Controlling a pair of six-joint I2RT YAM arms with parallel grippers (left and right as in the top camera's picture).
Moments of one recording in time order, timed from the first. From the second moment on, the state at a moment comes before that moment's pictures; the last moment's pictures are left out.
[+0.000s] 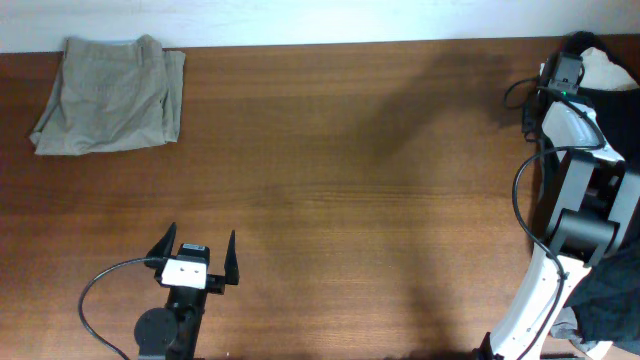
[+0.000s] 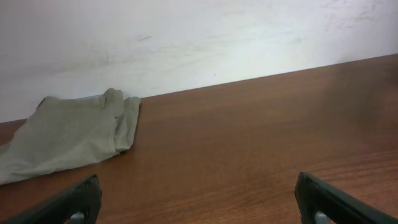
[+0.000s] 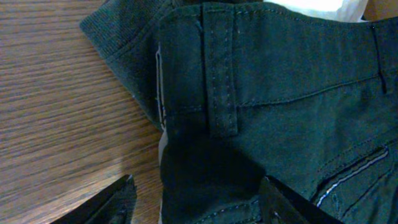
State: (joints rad) left arm -0.05 0.01 0.01 -0.07 0.08 0.12; right arm -0.32 2.31 1.76 -0.44 0.40 -0.24
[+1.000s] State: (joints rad) left arm -0.05 0.01 0.01 -0.07 0.08 0.12; right arm -0.33 2.22 1.83 -0.57 0.41 -0.13
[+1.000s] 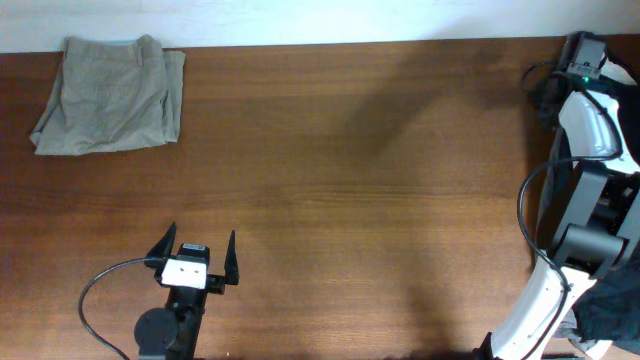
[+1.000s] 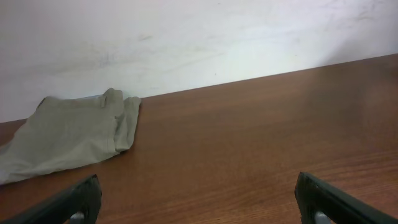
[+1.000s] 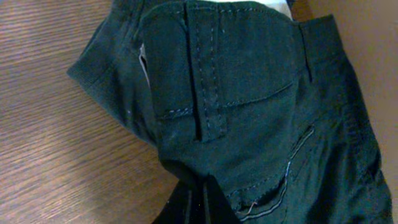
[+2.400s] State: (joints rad) left arm -0.05 0.01 0.01 -0.07 0.08 0.12; right arm 0.35 1.96 1.83 -0.62 -0.01 0.09
